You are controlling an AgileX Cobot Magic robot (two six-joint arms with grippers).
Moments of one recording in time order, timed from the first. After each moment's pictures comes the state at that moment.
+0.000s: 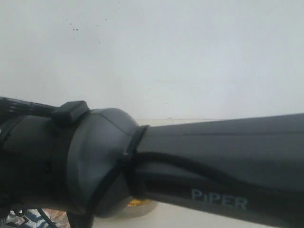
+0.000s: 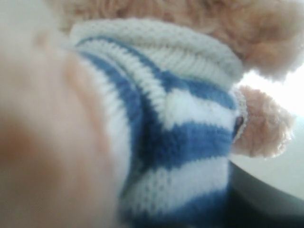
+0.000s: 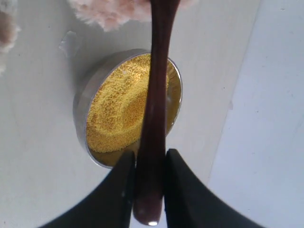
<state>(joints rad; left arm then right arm) 0.22 1.36 -0.51 -0.94 0.85 0.95 1.25 2.03 -1.72 -0.78 1.22 -0.19</state>
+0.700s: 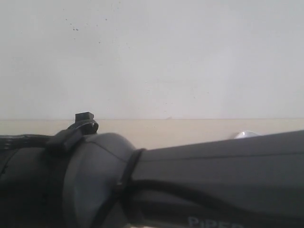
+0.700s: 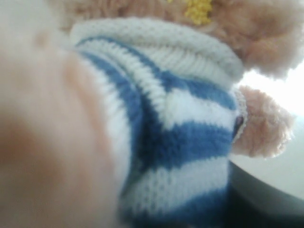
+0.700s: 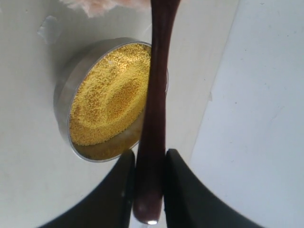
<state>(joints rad) 0.22 1.36 -0.51 -0.94 0.85 0.95 1.28 2.04 -1.65 -0.90 1.22 -0.11</state>
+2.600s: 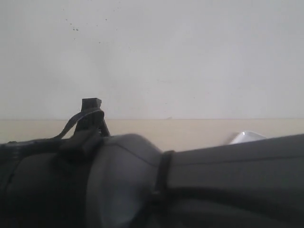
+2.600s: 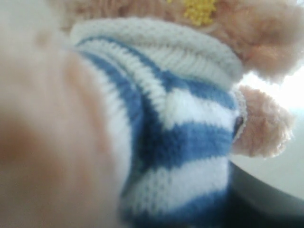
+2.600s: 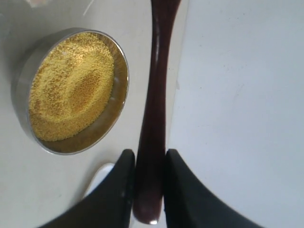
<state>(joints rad) 0.22 1.36 -0.51 -0.94 0.85 0.95 1.30 1.96 -1.56 -1.04 1.22 0.06</state>
